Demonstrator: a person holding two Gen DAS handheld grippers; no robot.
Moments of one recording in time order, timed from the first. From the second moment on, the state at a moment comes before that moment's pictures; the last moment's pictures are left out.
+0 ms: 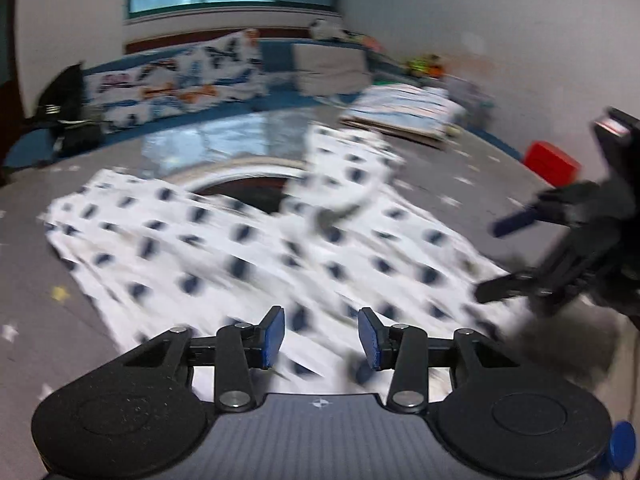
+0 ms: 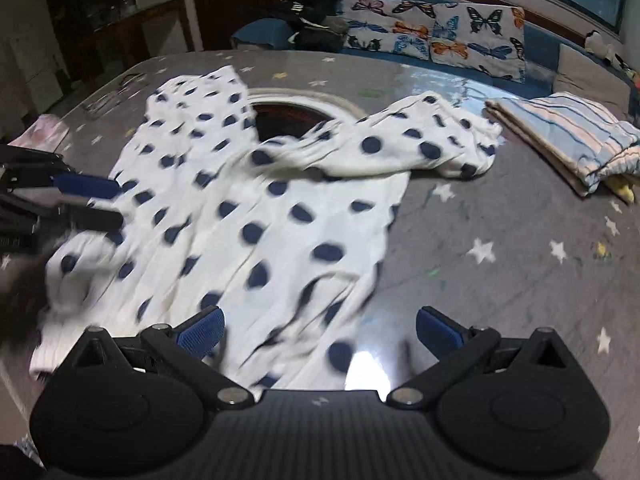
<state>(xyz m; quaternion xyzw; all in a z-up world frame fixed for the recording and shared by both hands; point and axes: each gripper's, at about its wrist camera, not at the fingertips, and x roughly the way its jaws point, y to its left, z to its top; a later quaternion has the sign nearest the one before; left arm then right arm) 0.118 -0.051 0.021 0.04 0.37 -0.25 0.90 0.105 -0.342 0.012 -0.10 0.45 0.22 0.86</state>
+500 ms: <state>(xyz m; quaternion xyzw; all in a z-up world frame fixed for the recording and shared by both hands) 0.066 -0.065 -0.009 0.08 0.39 -0.30 0.87 0.095 -0.370 0.000 -0.07 0.46 0.11 0.88</state>
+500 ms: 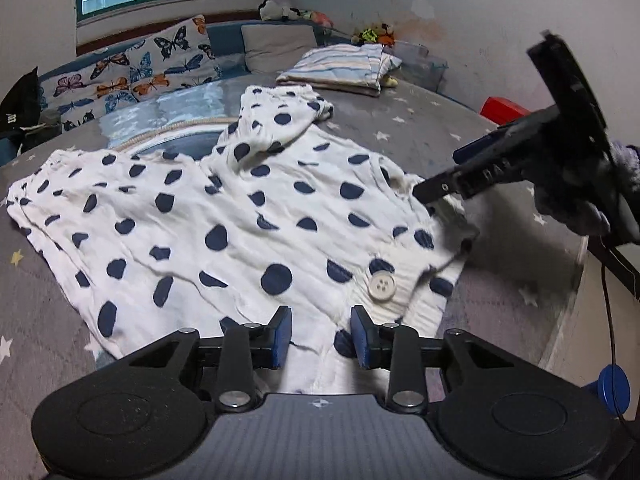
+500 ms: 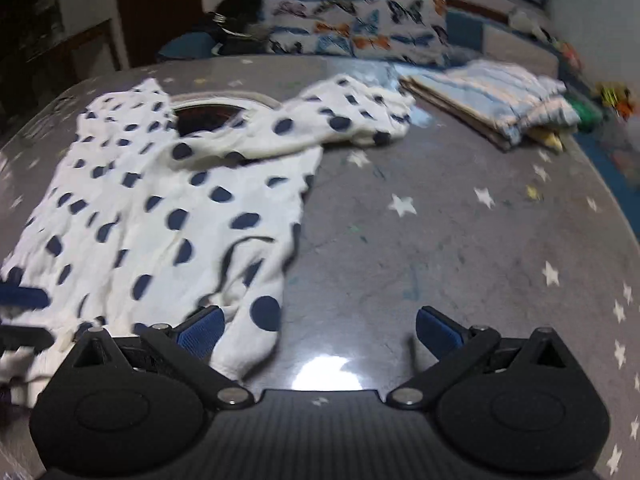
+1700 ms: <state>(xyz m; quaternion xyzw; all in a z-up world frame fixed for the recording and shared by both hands) 0.071 -0.091 0.026 0.10 0.38 -0.39 0.83 0.132 -0.390 0.054 -0.05 0.45 0.16 0.88</state>
